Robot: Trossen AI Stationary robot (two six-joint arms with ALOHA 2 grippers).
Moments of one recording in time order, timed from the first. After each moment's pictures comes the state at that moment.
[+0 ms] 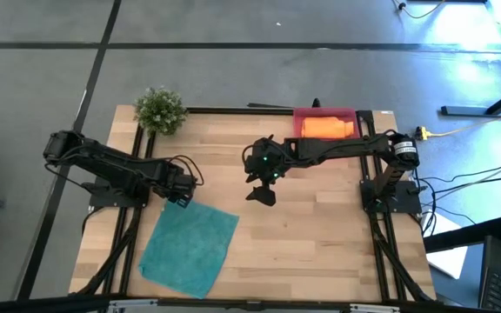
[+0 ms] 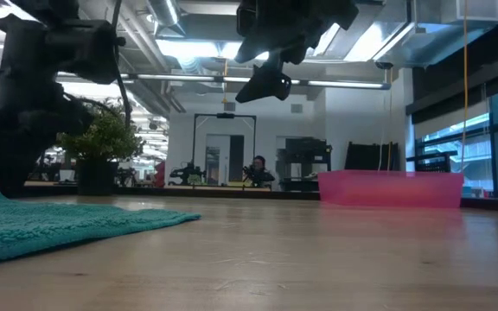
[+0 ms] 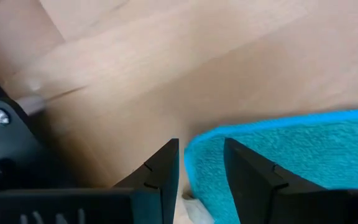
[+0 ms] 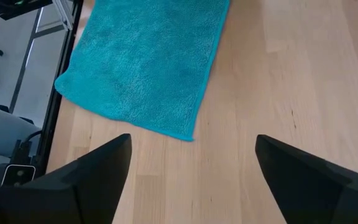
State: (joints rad) left arm -0.08 1.24 0.58 -0.97 -0.04 -1.23; right arm -0.06 1.79 1.41 -0.45 -0.35 0.18
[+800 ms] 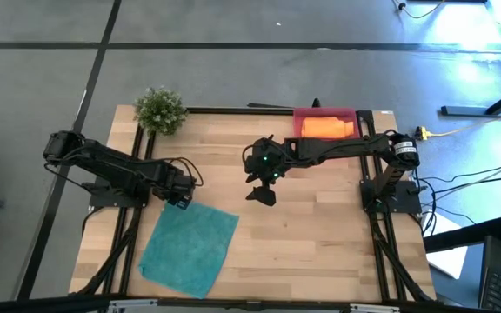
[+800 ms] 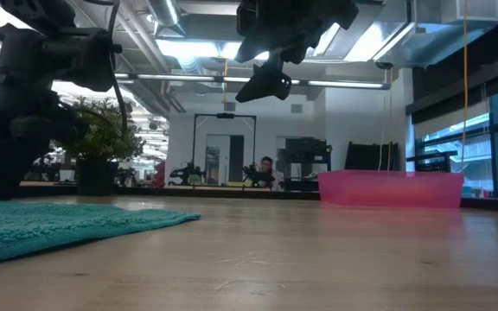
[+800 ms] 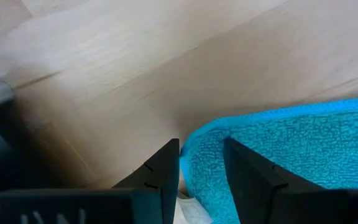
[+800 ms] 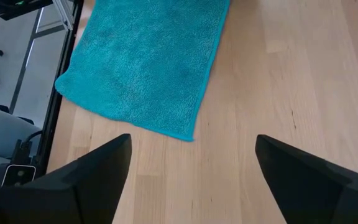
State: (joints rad) left arm -0.08 1.24 0.53 -0.90 0.03 -1.23; right arm -0.06 1.79 1.41 -0.45 -0.35 0.18
